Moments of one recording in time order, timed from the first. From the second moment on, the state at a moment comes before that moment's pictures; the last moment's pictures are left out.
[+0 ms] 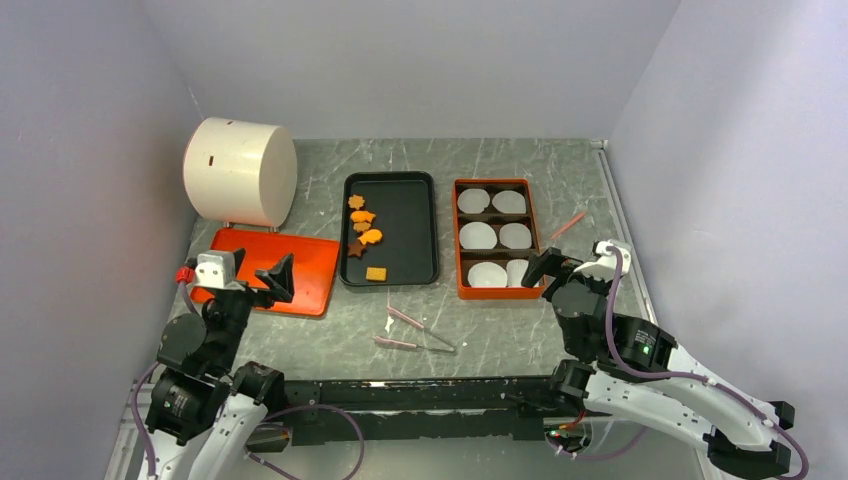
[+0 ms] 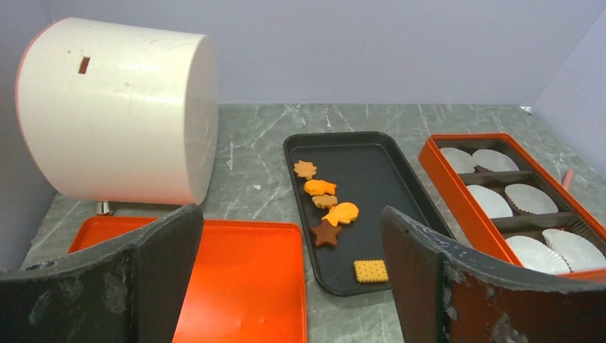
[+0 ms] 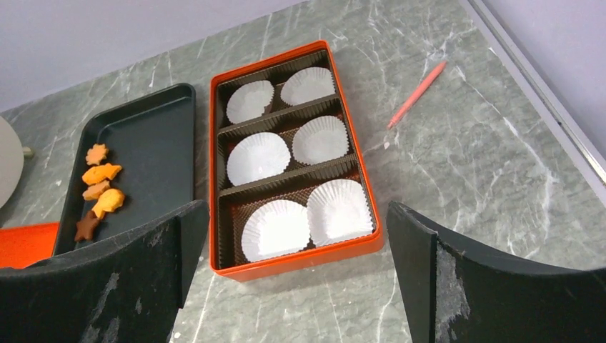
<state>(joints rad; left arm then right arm) -0.35 0.13 0.64 -0.40 -0.19 -0.12 1.05 0.48 0.76 -0.75 1.12 0.71</state>
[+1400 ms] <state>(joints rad) -0.35 0.15 0.58 -0.37 -0.18 -0.17 1.05 1.30 0.66 -0.18 0.12 0.24</state>
